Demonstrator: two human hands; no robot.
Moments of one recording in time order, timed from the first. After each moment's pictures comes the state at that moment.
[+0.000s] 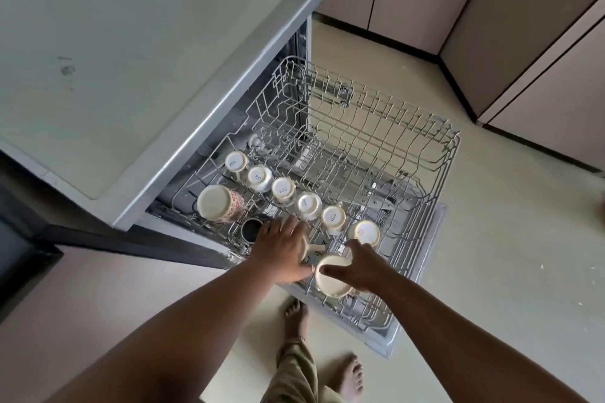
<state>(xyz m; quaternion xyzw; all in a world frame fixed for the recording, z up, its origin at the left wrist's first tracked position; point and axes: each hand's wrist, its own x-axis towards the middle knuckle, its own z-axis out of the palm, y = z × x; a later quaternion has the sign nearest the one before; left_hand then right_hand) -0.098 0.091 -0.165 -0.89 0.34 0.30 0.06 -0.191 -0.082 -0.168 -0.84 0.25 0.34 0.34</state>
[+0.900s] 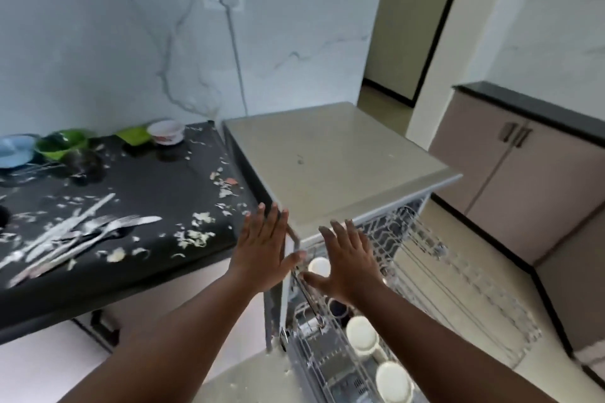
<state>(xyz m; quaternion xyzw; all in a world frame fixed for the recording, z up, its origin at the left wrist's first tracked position) -0.139 0.299 0.025 -1.00 0.05 -0.07 -0.03 -0.134 0.102 0.047 -0.98 -0.20 0.00 0.07</state>
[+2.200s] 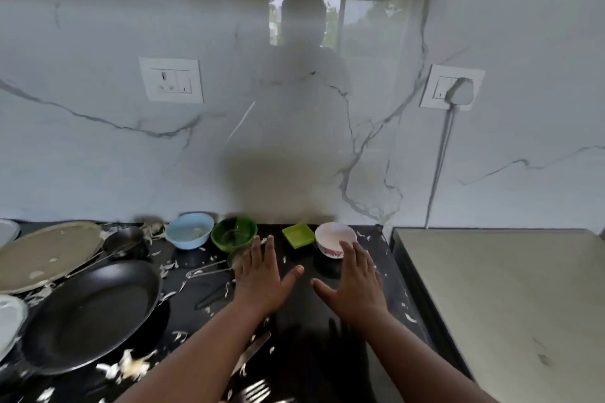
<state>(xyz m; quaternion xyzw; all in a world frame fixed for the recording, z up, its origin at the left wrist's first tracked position) 0.006 0.689 0.077 -0.93 -0.32 -0.09 -0.16 0.097 0.527 0.082 -0.92 -0.31 0.02 0.26</state>
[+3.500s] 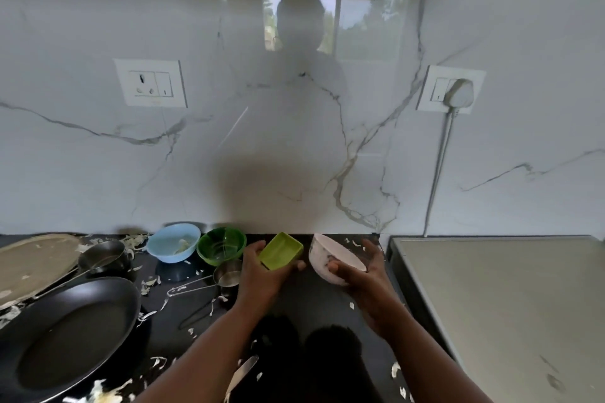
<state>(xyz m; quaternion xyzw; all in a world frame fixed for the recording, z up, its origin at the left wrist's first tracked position) 0.038 0.686 0.085 -0.71 -0.31 -0.29 -0.56 0.134 0.515 0.101 -0.60 -0.15 0.26 0.74</state>
